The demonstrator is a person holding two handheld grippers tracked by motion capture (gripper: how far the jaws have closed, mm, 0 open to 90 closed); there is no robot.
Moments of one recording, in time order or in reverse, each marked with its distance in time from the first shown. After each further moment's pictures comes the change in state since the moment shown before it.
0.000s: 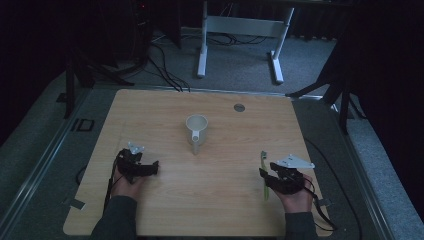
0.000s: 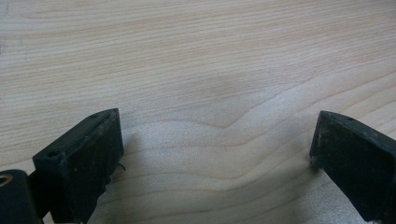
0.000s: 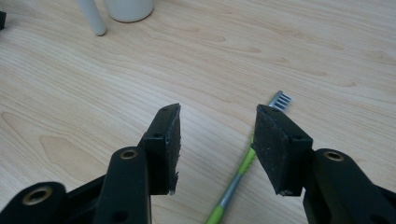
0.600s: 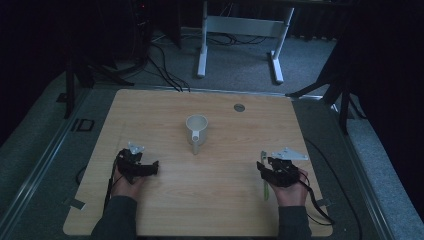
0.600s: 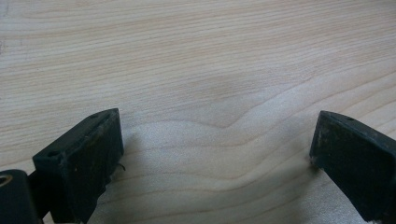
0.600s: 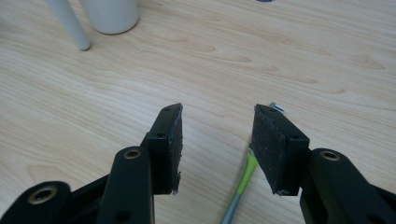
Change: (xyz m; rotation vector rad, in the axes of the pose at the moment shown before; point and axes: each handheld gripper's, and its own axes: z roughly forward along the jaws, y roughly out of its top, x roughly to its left) left arm 0.000 0.000 0.000 0.000 0.000 0.000; right arm 0.006 0.021 0.010 0.026 -0.068 0.043
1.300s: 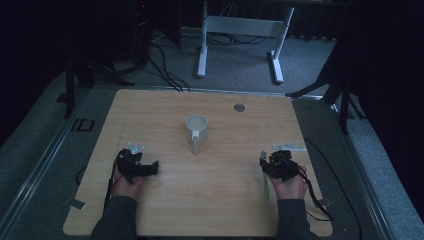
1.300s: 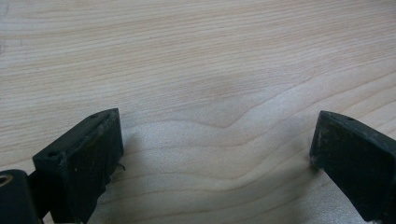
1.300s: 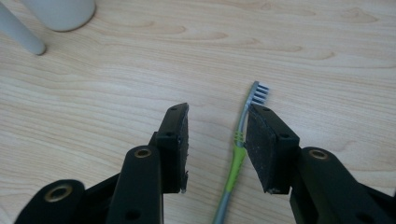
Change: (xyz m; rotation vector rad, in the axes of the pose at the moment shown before) left arm 0.000 0.000 0.000 0.000 0.000 0.000; right arm -0.014 0.007 0.021 0.114 -0.062 0.145
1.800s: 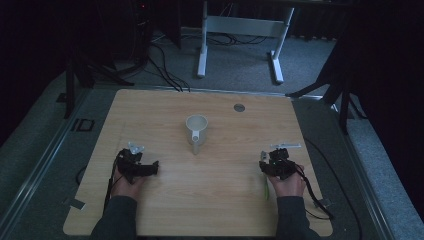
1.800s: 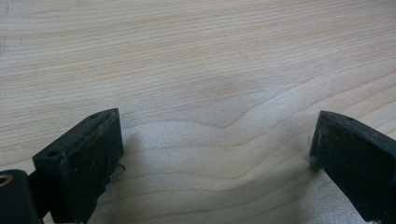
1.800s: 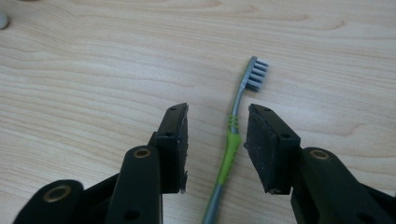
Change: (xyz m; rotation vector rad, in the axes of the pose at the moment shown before) left arm 0.000 0.000 0.000 0.000 0.000 0.000; right arm -0.005 0.000 0.018 0.106 -0.009 0.017
